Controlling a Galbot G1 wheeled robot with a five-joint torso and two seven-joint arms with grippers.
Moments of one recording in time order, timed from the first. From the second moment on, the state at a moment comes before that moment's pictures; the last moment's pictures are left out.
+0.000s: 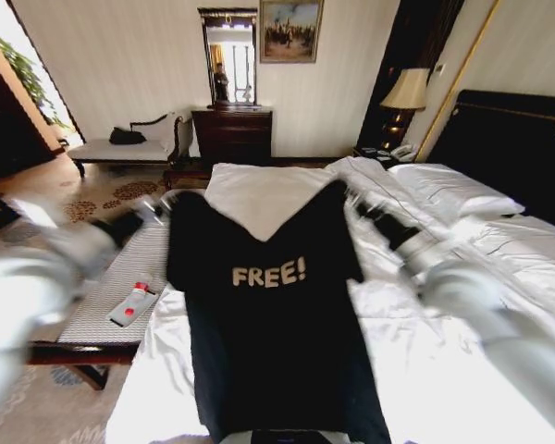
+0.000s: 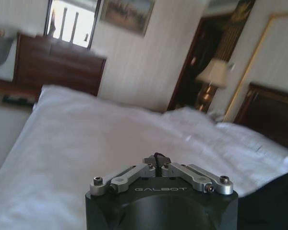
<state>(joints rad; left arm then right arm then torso) 0.95 -0.72 -0.46 -2.08 -1.33 0.54 -0.26 -0.94 0.69 0.20 2.02 1.32 -0.06 0.12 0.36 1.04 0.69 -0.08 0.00</state>
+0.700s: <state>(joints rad) 0.72 -1.06 -0.17 -1.58 -1.03 0.47 -0.24 -0.73 0.96 -0.02 1.43 0.99 0.11 0.07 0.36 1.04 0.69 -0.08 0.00</state>
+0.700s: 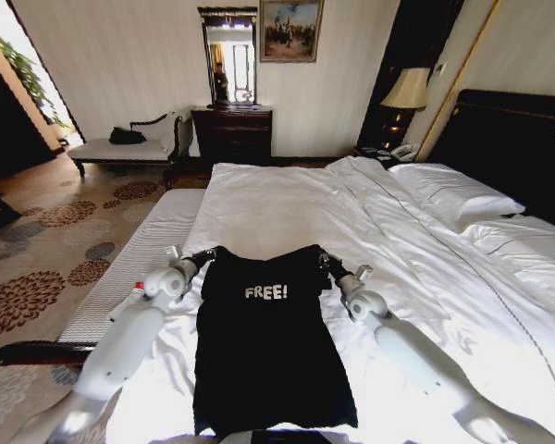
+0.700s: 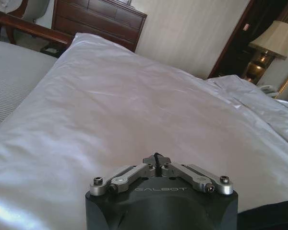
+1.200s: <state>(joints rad) 0.63 -1.16 -0.19 -1.33 -0.92 0.40 -0.22 -0.58 1.13 -0.08 1.06 0.83 0.18 0.07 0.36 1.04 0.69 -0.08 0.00</state>
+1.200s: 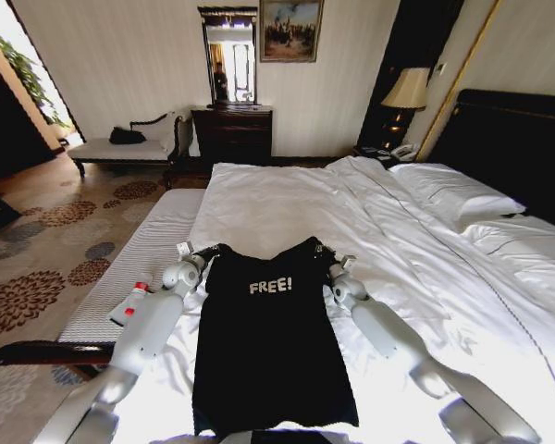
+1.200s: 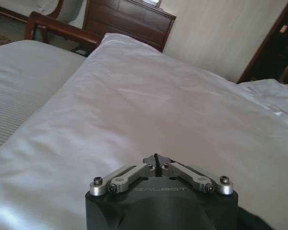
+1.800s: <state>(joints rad) 0.60 -1.20 -0.22 -1.17 -0.87 0.34 -0.18 -0.56 1.18 -0.07 0.95 0.81 0.22 0.01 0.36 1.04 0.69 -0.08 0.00</state>
